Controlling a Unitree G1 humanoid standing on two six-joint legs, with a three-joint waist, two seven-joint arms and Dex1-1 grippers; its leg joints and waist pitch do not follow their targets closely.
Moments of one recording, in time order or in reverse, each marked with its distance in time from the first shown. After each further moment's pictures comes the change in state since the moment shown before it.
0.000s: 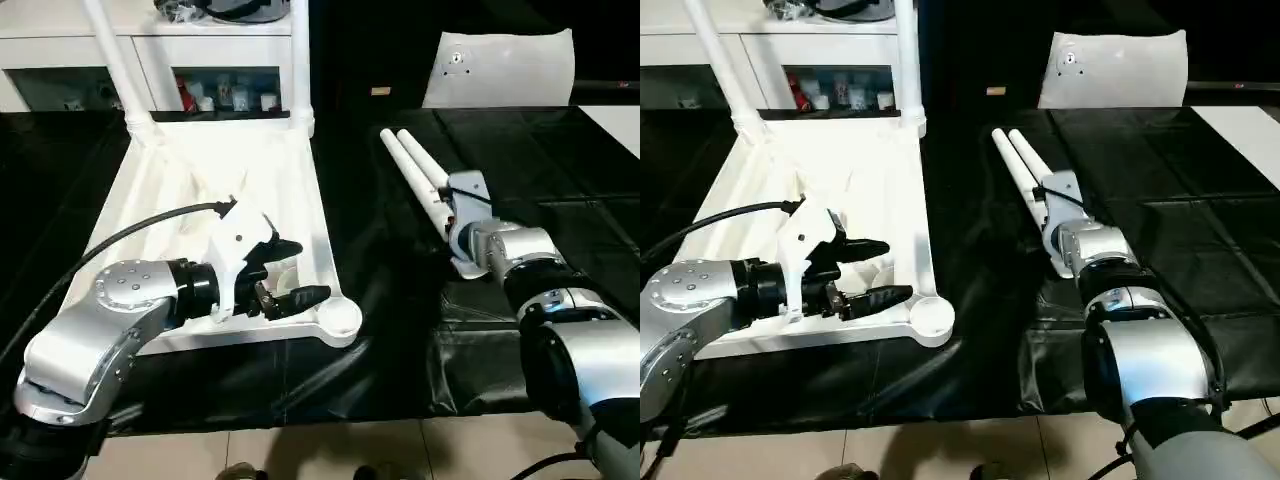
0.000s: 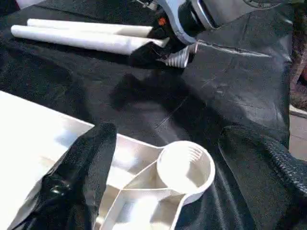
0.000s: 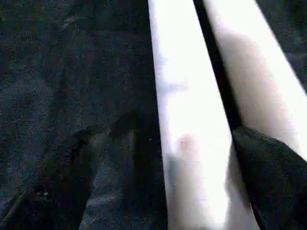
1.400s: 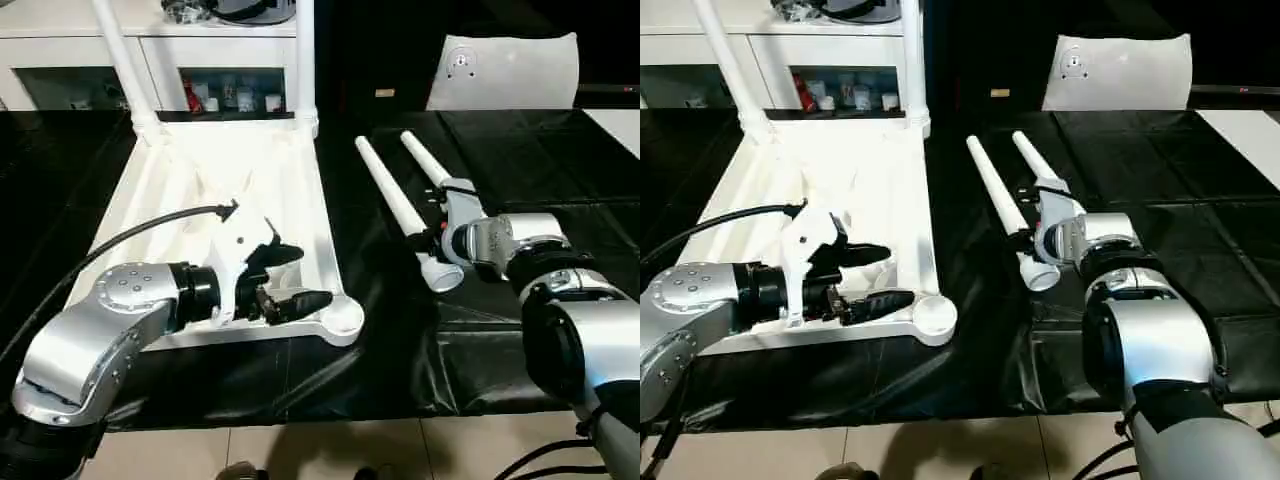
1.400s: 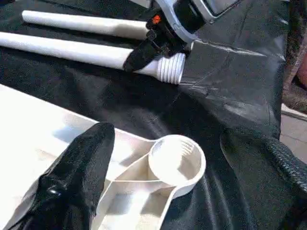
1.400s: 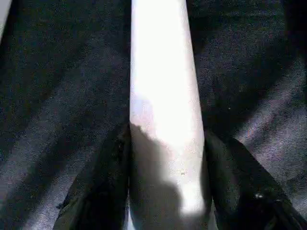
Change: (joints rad) left arm 0.001 0.016 -0.010 -0.003 -0.041 0.023 0.012; right arm -0.068 -0.006 -0.064 0.066 0.040 0.170 0.161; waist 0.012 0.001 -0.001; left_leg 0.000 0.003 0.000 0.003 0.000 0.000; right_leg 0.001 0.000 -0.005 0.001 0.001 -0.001
